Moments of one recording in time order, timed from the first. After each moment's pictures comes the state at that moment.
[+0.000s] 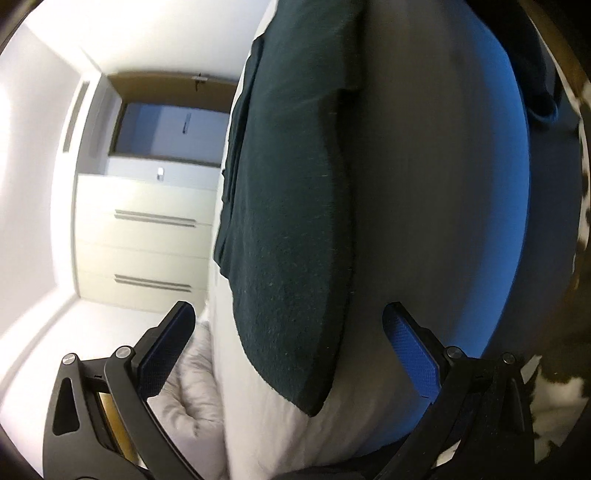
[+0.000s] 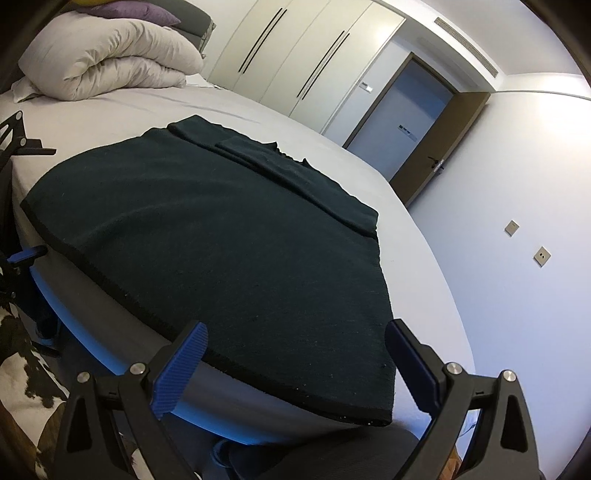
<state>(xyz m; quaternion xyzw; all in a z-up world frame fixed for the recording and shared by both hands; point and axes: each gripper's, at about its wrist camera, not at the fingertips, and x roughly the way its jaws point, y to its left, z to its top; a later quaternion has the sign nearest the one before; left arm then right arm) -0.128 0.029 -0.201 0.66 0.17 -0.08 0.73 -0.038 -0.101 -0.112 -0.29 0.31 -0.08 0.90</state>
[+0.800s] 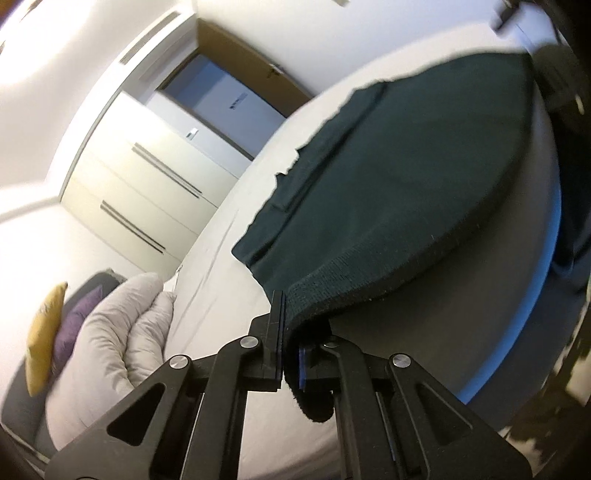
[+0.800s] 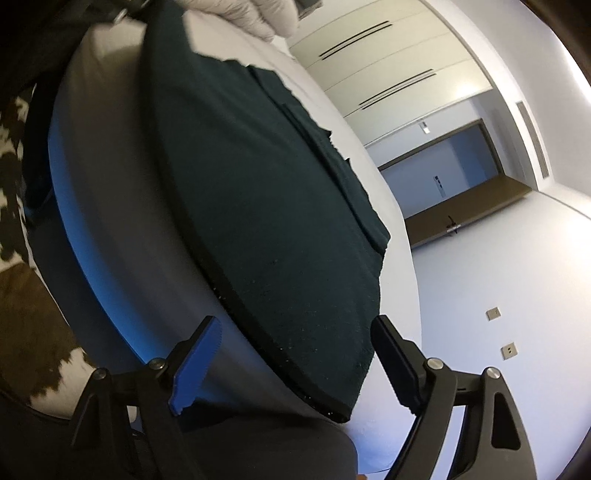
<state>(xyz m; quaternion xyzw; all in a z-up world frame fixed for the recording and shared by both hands) -0.090 0.050 -0.077 0.43 0.19 -0.09 0.88 -0.055 -0.089 -0.156 -0.50 0.32 -0.04 0.80</state>
